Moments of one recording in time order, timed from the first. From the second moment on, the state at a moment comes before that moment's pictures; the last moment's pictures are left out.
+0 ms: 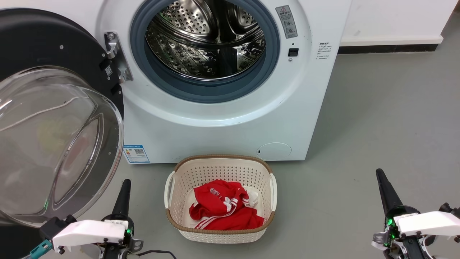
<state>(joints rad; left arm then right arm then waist) -0.06 0.05 0.09 0.21 -1.29 -0.10 0.04 -0.06 -0.07 -0.05 0.22 1.34 0.13 0.03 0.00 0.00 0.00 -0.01</state>
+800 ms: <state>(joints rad) -0.09 0.05 0.11 0.23 -1.50 -0.12 0.09 -0.08 -0.07 -0.07 0.23 1.53 0.13 0.07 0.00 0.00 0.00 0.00</state>
